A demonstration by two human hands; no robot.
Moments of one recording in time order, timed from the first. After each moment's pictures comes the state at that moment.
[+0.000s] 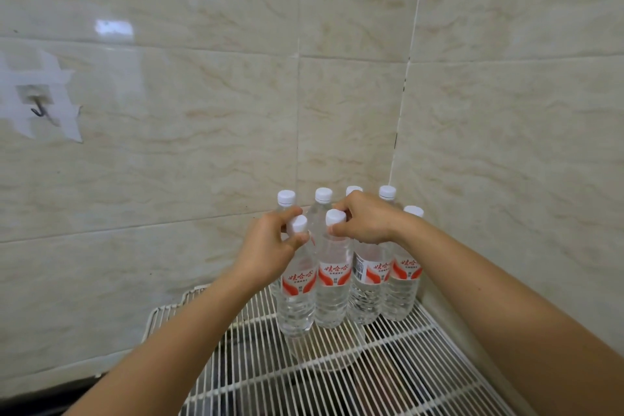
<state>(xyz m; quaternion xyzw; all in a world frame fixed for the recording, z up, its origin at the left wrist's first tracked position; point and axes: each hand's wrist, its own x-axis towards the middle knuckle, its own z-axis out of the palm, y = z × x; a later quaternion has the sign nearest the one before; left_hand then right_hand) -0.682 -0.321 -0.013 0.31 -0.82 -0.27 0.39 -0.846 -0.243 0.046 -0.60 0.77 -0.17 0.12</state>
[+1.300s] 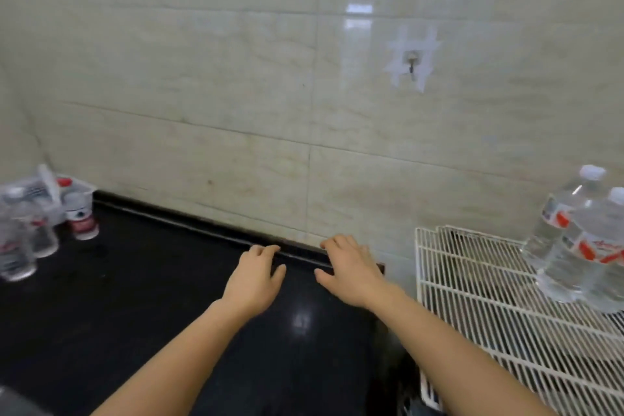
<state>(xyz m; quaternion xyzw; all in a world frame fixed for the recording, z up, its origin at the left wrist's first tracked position) -0.217 -0.241 -0.142 0.67 -0.70 -0.12 0.24 -0.403 -0.259 -0.115 -0.83 0.55 -0.11 0.02</state>
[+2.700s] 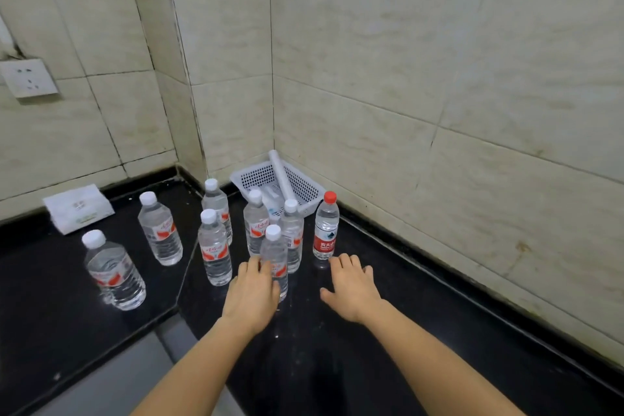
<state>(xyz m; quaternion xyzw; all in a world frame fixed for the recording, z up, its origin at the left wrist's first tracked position) 0.455 -0.332 -0.208 0.84 -0.52 -0.04 0.14 0.303 -0.443 -0.208 -0.90 0.43 0.01 0.08</state>
